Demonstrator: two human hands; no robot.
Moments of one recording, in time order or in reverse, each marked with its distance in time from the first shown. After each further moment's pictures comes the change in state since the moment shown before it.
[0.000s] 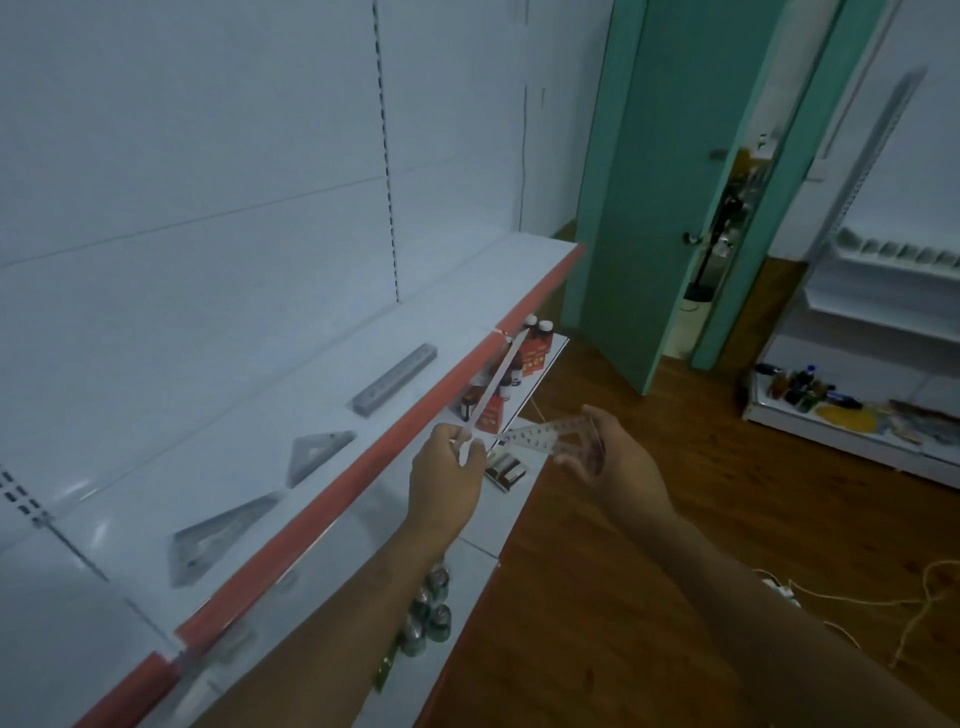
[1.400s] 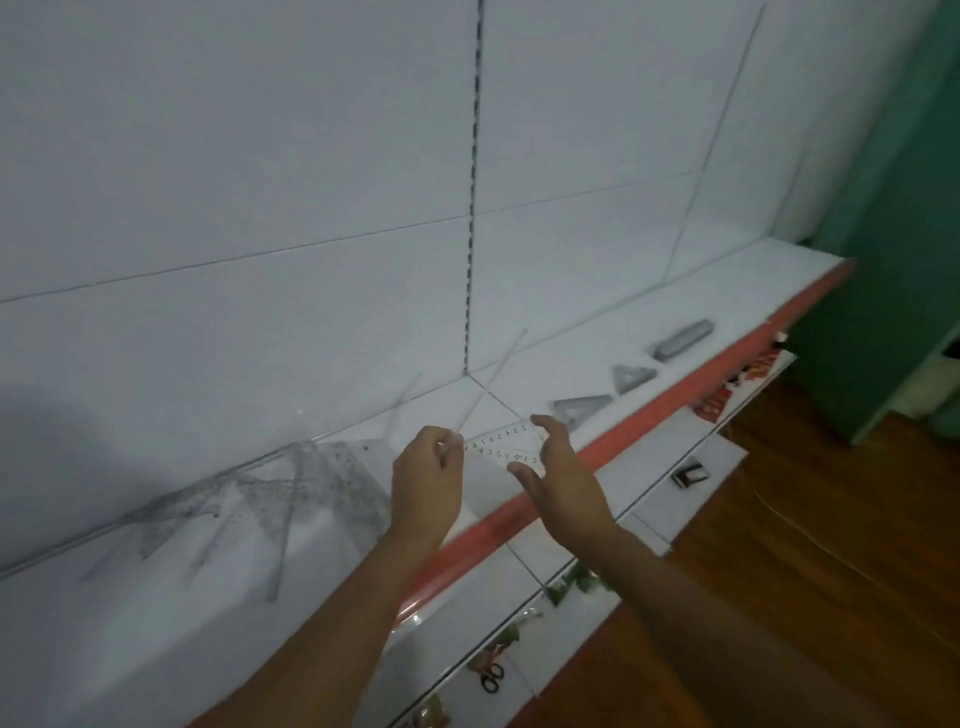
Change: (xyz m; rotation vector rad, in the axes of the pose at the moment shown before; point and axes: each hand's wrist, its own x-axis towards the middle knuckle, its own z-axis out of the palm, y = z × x) left_hand -0.205 -0.182 -0.388 0.099 0.461 -0.105; right_hand -0.255 -0.341 0.219 0.292 -0.327 -0.412
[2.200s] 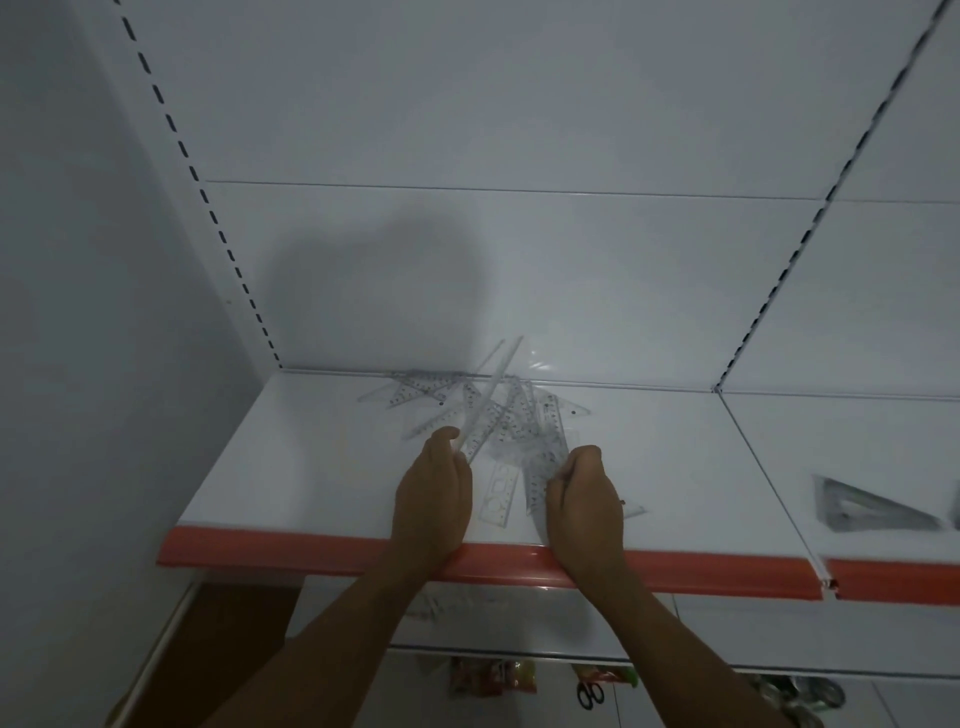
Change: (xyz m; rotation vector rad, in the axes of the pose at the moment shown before) left_hand -0.071 -0.093 -0.095 0.533 0.484 -0.210; right_hand 0.007 -0.050 0.143 0.117 -0.199 -0.290
